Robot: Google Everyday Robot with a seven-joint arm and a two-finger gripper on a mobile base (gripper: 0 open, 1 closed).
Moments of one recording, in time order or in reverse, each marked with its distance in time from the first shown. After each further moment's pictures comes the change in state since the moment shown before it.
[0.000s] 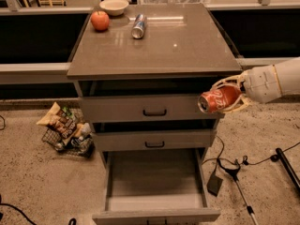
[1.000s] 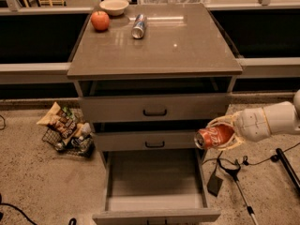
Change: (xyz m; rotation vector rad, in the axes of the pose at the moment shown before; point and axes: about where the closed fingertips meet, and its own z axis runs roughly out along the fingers) arm 0.009 0.112 0.049 -0.056 -0.074 0.193
